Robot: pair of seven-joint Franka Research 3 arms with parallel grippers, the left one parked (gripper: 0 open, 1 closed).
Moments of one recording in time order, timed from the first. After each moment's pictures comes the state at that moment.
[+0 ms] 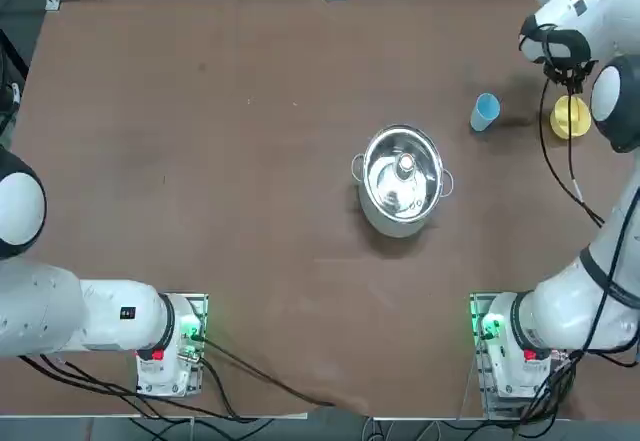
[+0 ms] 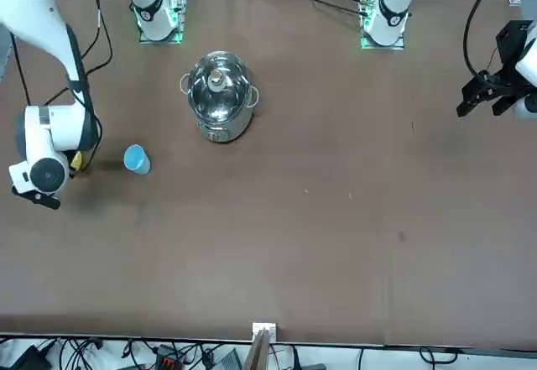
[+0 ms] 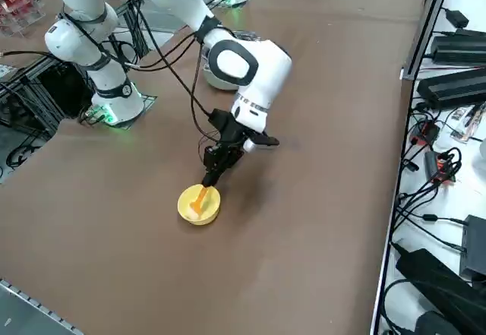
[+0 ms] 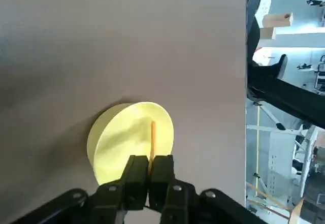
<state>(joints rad) 0.02 0.56 -0.20 -1.76 -0.69 1.94 0.58</state>
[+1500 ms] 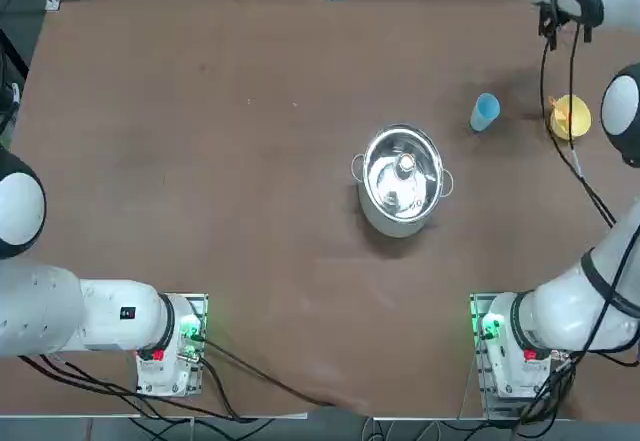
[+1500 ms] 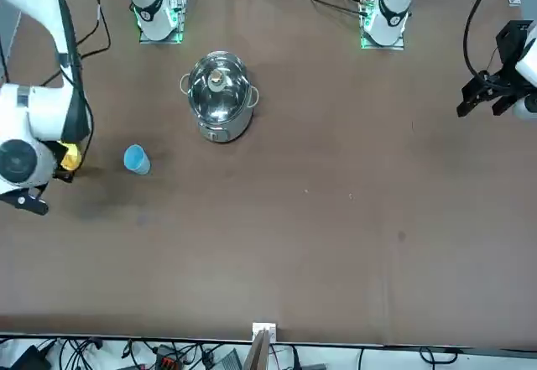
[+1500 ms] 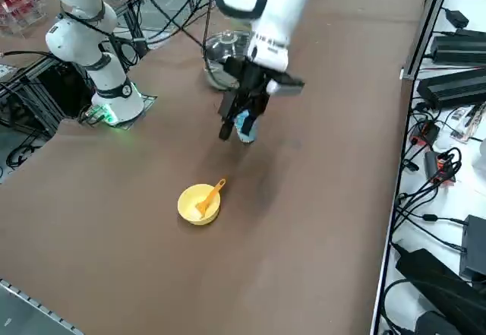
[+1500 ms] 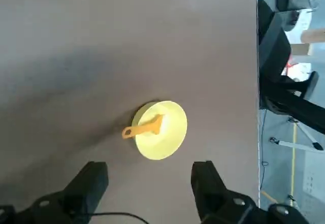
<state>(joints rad) 0.06 0.43 -0.15 -1.57 -0.45 1.74 0.34</state>
